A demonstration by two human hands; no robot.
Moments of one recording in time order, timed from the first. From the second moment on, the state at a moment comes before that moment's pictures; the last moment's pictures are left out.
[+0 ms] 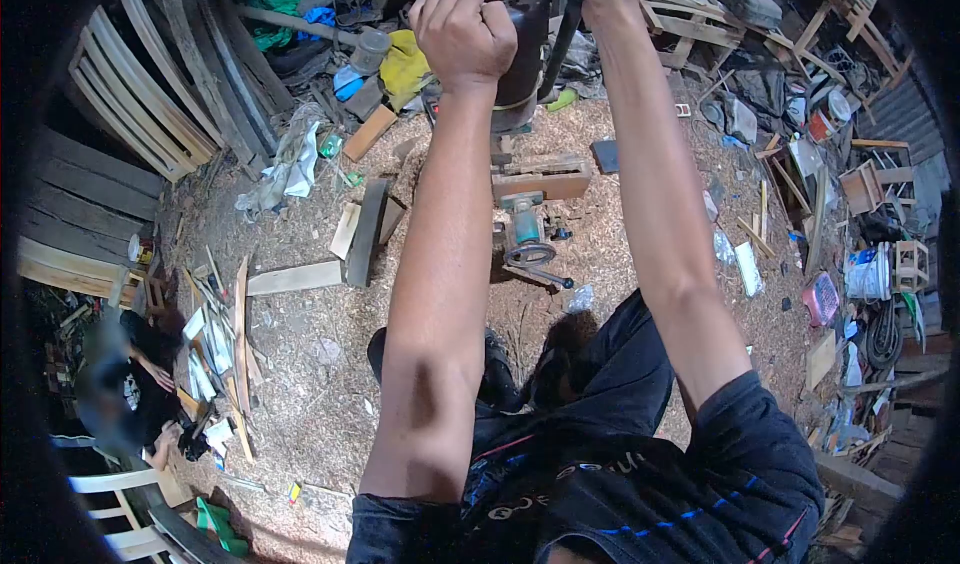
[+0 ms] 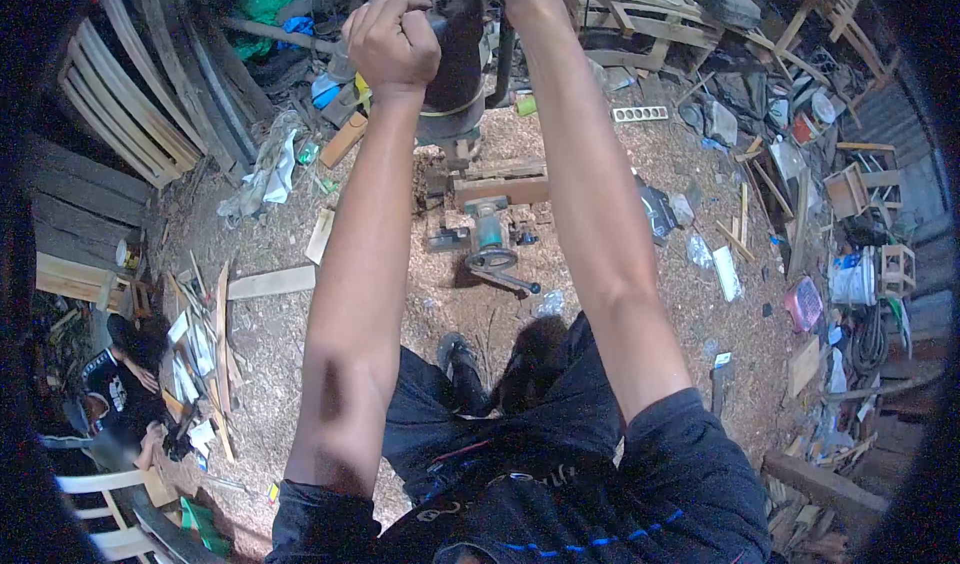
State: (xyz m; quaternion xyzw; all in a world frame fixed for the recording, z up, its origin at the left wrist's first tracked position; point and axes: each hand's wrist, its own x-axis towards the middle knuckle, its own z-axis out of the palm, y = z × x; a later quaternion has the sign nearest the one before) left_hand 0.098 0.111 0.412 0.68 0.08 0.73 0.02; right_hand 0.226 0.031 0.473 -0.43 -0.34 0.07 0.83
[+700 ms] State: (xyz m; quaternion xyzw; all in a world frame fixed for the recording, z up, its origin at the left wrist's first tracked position) left_hand 0.093 0.109 0.397 0.70 0.07 0.71 0.03; right_hand 0.136 -0.075 0.394 -0.42 -0.44 0.01 0.80
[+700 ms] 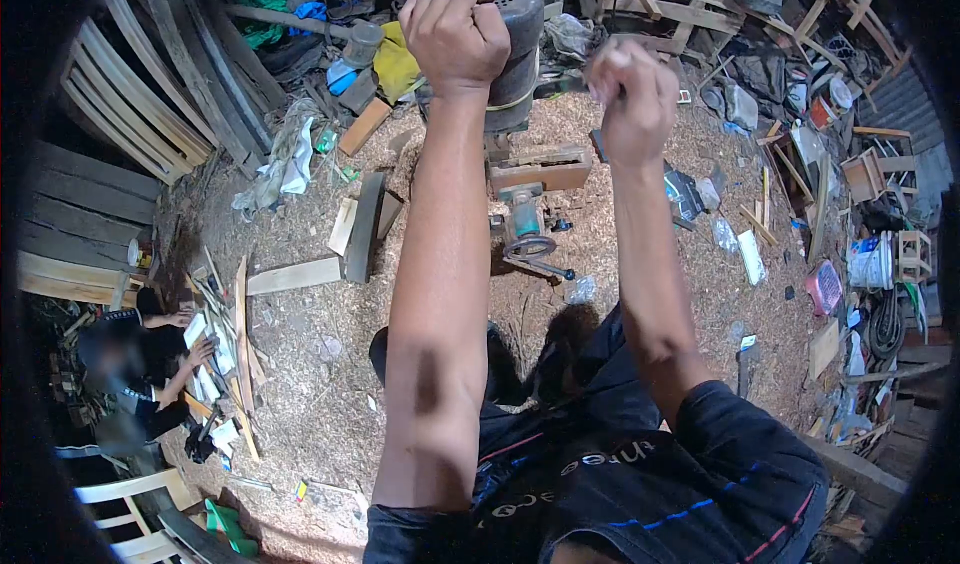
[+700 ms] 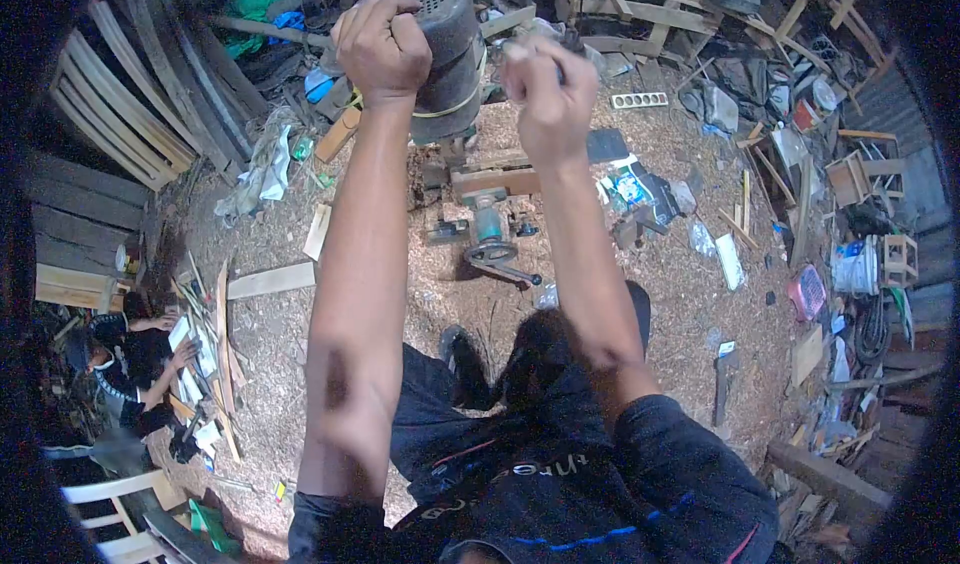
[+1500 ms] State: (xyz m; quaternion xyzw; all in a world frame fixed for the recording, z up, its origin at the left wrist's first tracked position) left_hand 0.089 0.104 0.391 0.71 0.10 0.69 0.05; right_hand 0.124 -0.133 0.423 -0.64 -0.36 0.41 0.54
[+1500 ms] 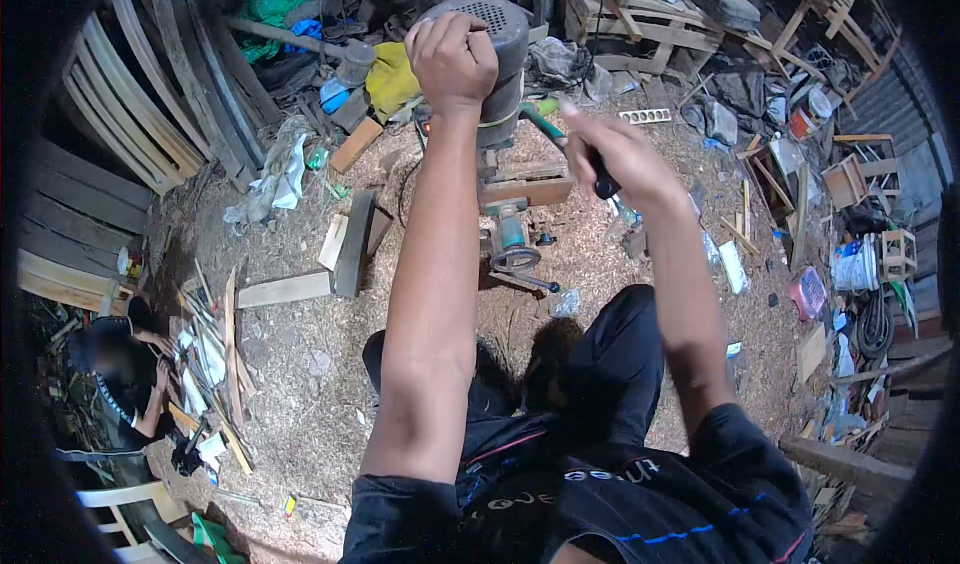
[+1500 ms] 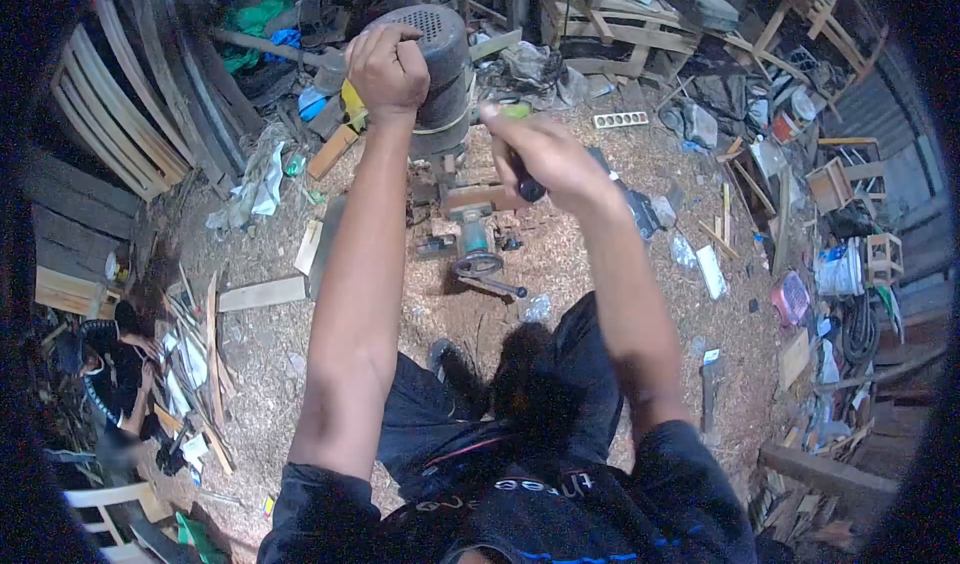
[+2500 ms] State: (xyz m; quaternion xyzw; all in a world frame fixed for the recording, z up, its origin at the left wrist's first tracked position) left_hand 0.084 0.099 0.394 0.69 0.02 0.72 0.07; right_hand 0.095 -0.123 0.392 -0.89 -0.19 0.35 0.22
